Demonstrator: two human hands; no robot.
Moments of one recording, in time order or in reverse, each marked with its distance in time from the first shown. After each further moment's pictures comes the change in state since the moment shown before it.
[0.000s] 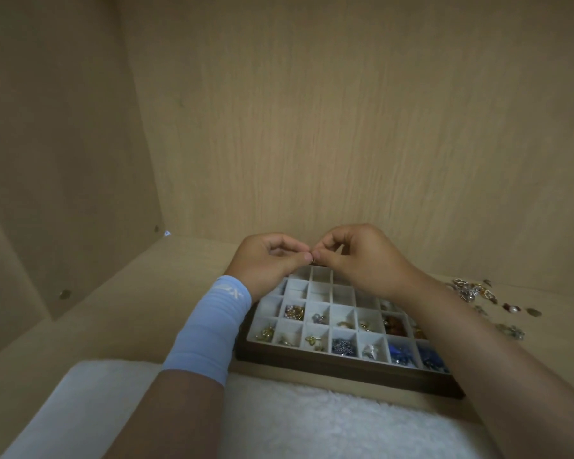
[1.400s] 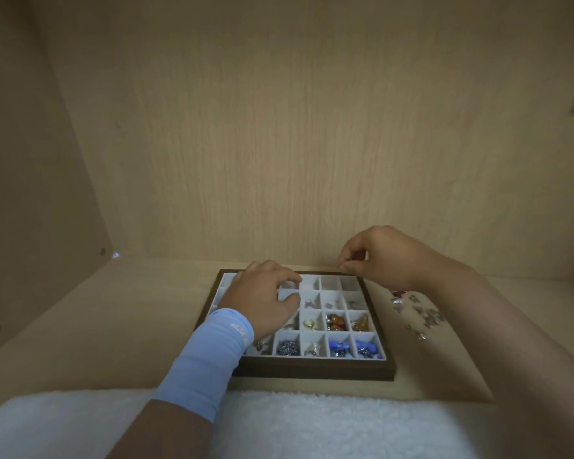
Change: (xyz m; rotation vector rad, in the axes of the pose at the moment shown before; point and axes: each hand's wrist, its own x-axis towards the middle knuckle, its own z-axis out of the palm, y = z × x) left_hand -0.013 -0.002 0.055 0.804 -0.211 0.268; right_hand -0.049 0.022 -0.092 -0.350 -0.119 0.192
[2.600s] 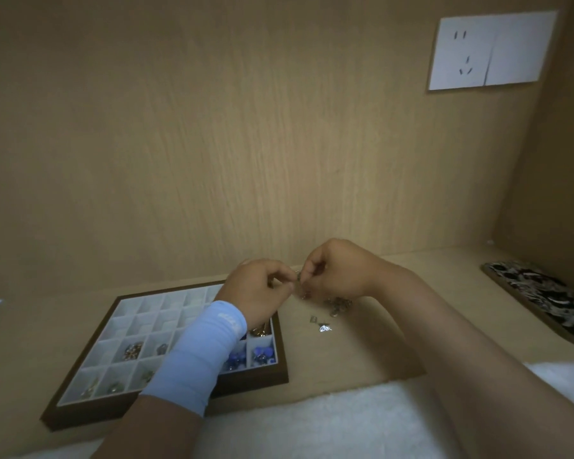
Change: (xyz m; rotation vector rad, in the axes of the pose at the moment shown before) left_hand 0.060 0.103 0.066 -0.203 -0.058 0.075; right_hand -0.047 0.087 -0.006 0.206 0.026 0.159
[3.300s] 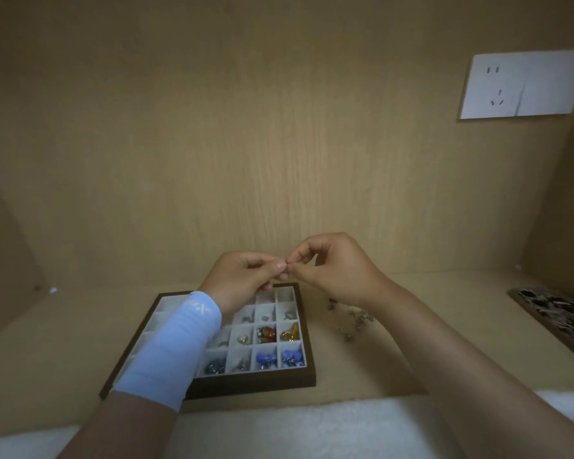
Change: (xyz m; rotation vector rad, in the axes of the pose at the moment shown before) left_hand -0.024 -0.002 -0.067 -0.470 0.058 -0.152; right_hand 0.002 -0.053 0.015 0.355 0.256 -0.234
